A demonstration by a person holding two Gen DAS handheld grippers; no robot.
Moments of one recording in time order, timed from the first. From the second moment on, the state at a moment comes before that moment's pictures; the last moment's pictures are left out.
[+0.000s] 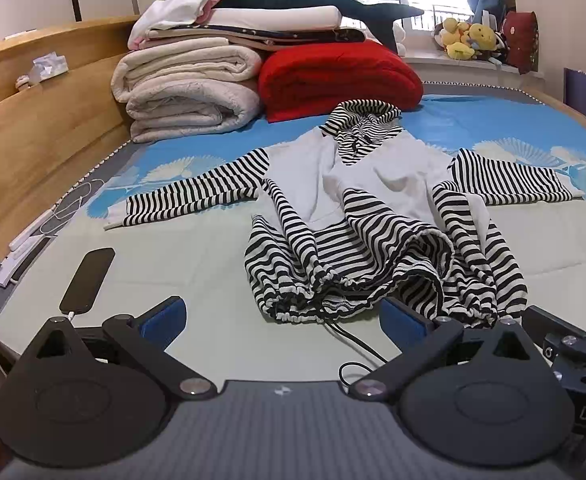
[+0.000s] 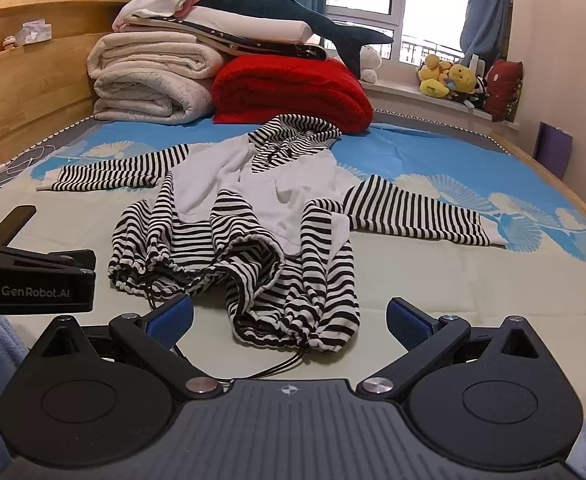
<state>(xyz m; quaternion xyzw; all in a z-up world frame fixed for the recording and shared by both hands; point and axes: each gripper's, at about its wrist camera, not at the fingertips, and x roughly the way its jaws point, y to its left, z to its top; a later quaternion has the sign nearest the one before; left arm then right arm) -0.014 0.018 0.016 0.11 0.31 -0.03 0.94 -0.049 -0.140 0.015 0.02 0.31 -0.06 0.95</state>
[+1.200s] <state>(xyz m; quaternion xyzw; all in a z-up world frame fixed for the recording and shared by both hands) -0.017 0.020 0.019 0.10 0.31 -0.03 0.94 -0.048 -0.137 0.015 0.02 0.31 -0.06 0.95</state>
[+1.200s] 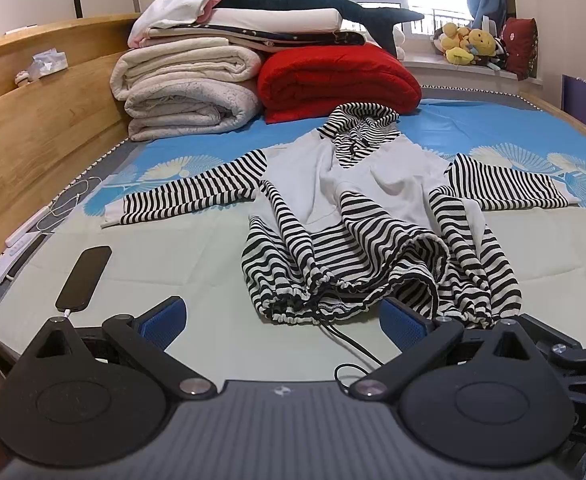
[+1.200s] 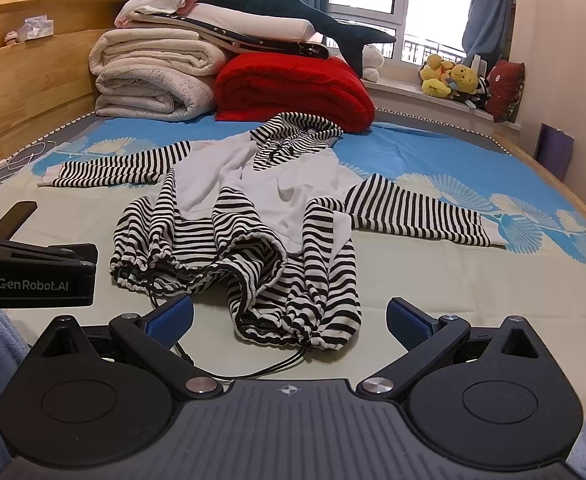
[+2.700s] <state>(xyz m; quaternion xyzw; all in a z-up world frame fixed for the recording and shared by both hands) 0.242 0.096 -0.108 -0.11 0.49 -0.04 0.86 0.118 -0.259 -0.107 0.22 0.43 -0.03 0.87</state>
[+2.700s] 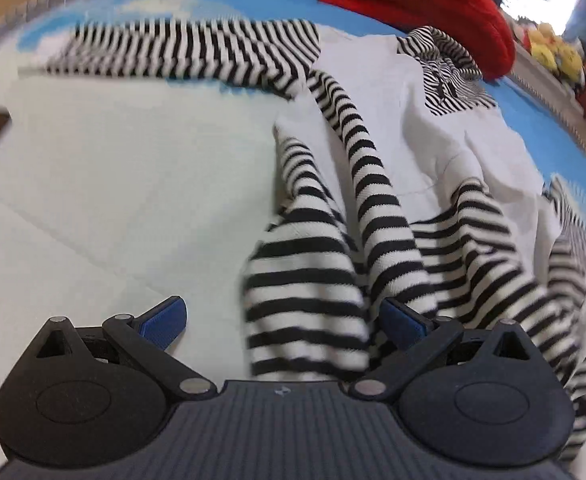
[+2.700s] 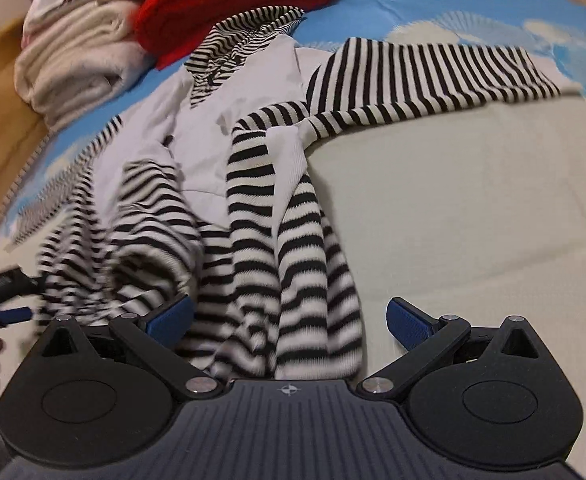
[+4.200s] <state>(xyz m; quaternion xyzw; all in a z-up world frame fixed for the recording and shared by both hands) 0.219 0.074 -0.067 0.00 0.44 0.03 0.90 0.302 -0.569 -0.121 0.27 0.37 -0.32 0.83</state>
